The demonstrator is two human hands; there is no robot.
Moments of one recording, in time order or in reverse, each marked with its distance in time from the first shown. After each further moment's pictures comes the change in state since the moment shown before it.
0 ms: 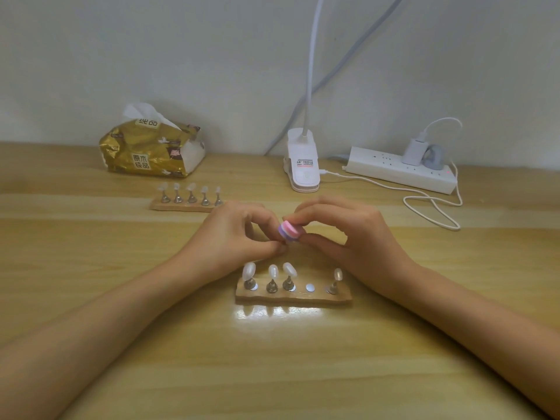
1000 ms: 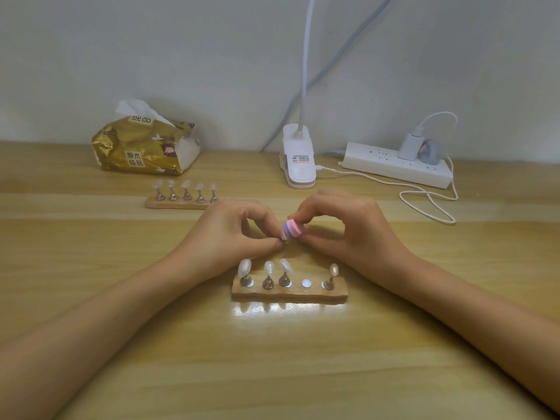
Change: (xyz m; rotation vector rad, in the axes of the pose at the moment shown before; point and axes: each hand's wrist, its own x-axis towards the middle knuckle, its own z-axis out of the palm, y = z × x) left_hand -0.003 0.005 0.000 0.033 -0.006 0.019; right_hand 0.000 -0.003 -0.004 0.087 0.014 0.051
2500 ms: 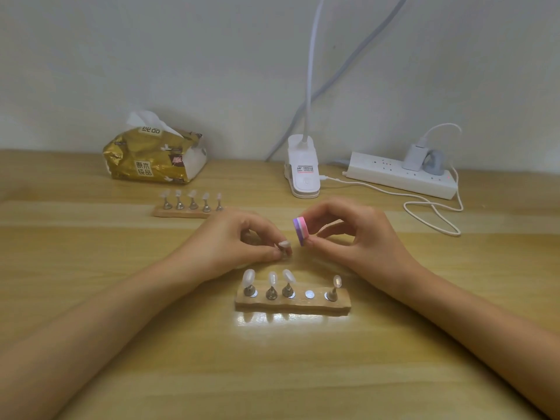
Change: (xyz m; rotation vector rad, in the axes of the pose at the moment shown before) left_hand 0.005 -0.004 -0.008 -0.031 -0.076 -0.075; right_hand -0.001 -0.004 -0.005 0.203 -0.006 0.250
